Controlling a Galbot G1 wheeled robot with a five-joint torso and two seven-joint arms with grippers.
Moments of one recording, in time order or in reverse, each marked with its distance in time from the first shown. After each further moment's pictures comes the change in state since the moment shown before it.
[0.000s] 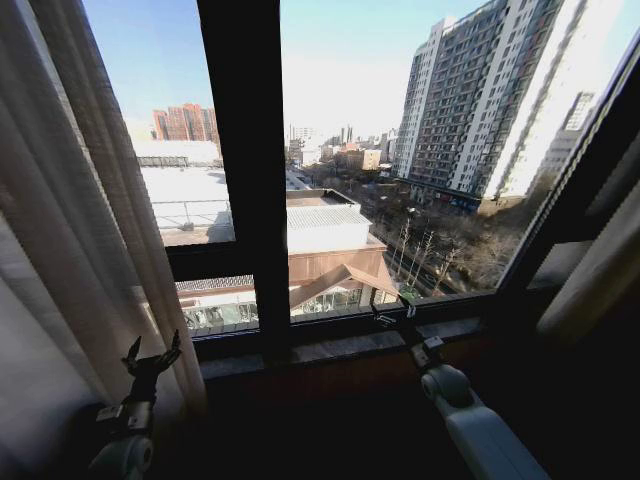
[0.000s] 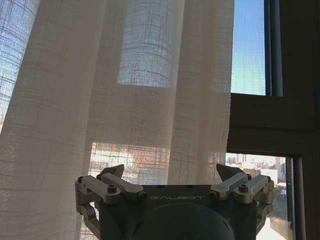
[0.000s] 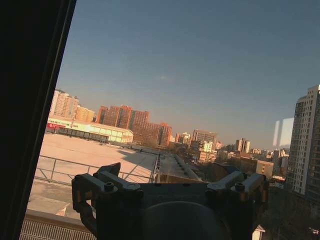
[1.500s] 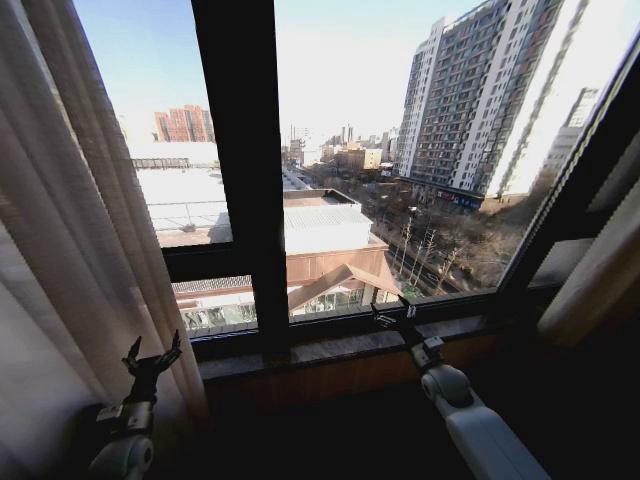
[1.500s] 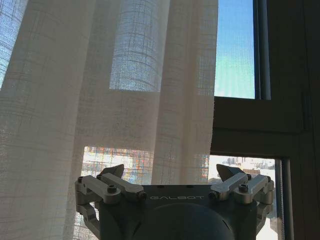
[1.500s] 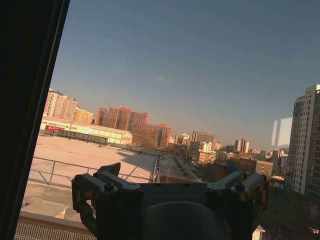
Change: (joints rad) left arm 0.000 0.000 0.001 0.000 0.000 0.000 0.000; right arm 0.000 0.000 0.000 0.000 0.000 0.000 0.000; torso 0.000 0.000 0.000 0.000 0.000
